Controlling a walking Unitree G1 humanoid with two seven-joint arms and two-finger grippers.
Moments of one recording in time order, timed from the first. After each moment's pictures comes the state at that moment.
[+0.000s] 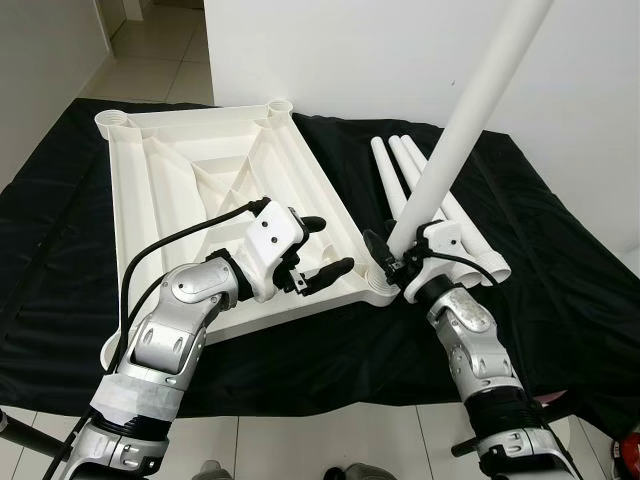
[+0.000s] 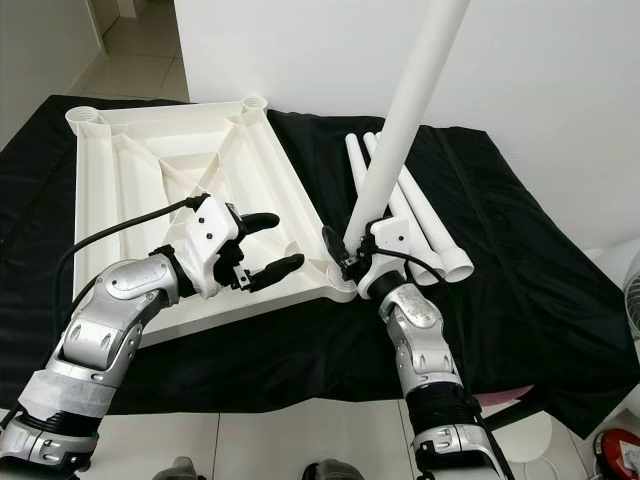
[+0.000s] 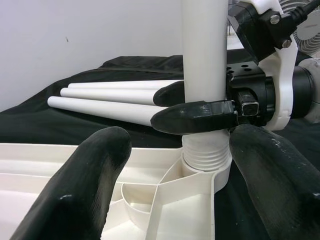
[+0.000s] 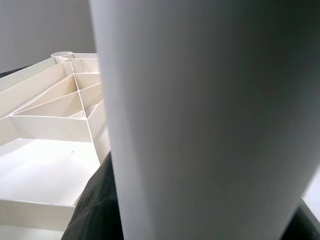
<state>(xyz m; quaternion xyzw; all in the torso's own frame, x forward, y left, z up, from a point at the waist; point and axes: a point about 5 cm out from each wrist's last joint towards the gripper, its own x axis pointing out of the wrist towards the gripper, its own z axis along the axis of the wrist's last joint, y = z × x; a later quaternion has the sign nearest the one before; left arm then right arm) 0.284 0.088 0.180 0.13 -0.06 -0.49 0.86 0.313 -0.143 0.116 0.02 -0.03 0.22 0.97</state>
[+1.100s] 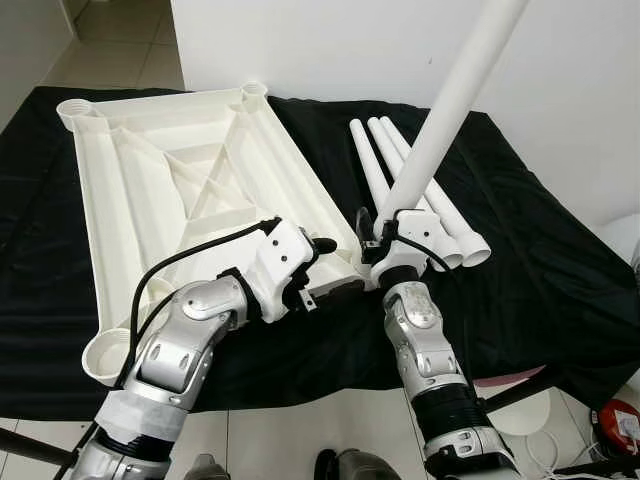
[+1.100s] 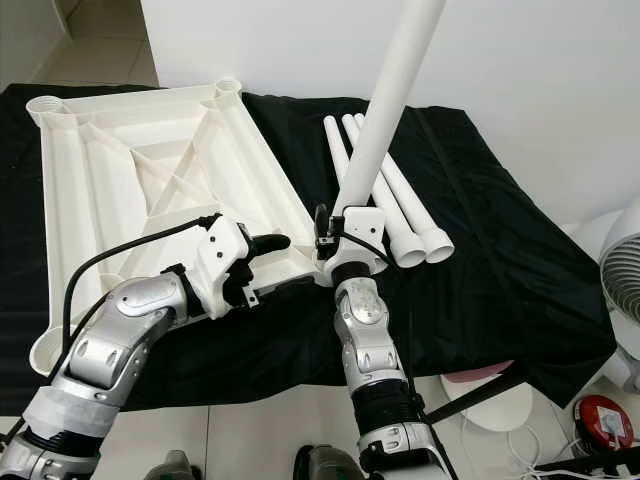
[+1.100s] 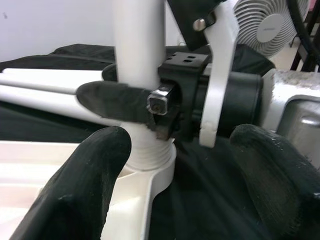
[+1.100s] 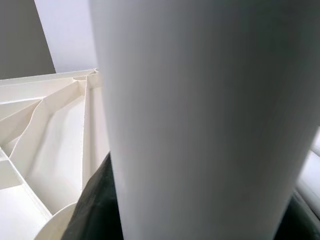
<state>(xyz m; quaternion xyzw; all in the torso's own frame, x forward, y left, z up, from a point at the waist) 0.267 0.068 0.167 0.09 -0.04 -0.53 0.84 0.315 -0.094 0.134 0.07 -0.09 0.07 0.99</state>
